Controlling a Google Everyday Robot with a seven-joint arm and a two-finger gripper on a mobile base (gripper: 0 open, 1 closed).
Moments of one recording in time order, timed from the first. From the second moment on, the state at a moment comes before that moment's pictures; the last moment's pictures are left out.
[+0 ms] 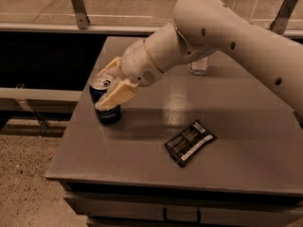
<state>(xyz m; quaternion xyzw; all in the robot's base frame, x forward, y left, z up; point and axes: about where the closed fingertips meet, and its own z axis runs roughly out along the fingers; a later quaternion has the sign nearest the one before) 0.509 0.110 0.903 -0.70 0.54 0.31 0.35</state>
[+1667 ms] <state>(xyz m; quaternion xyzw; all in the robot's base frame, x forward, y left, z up) 0.510 -0.001 0.913 -0.69 0.59 0.27 0.33</state>
